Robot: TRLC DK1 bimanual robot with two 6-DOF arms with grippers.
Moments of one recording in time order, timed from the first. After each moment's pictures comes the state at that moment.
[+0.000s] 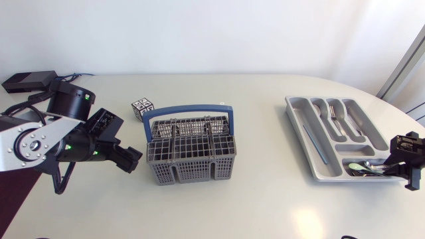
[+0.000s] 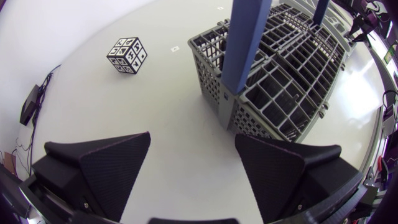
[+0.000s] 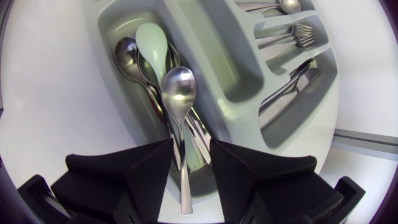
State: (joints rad) left arm -0.24 1.29 0.69 -0.34 0.04 0.29; right arm -0.76 1.91 1.14 -0.58 -0.20 -1.80
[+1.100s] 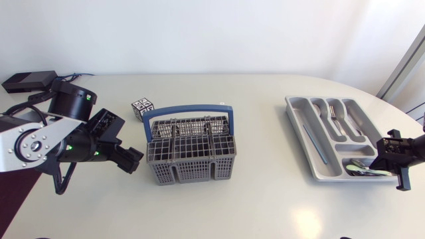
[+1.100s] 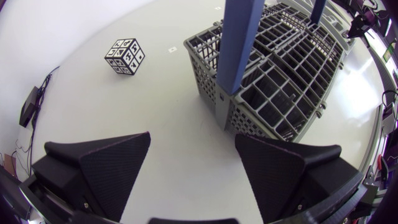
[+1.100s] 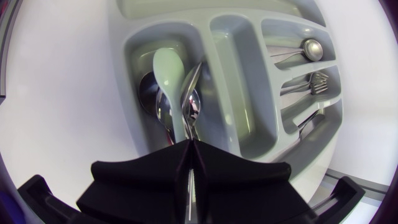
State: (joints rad) left arm -0.25 1.29 0.69 -0.34 0.04 0.29; right arm -0.68 1.87 1.08 -0.58 -0.24 -1.92
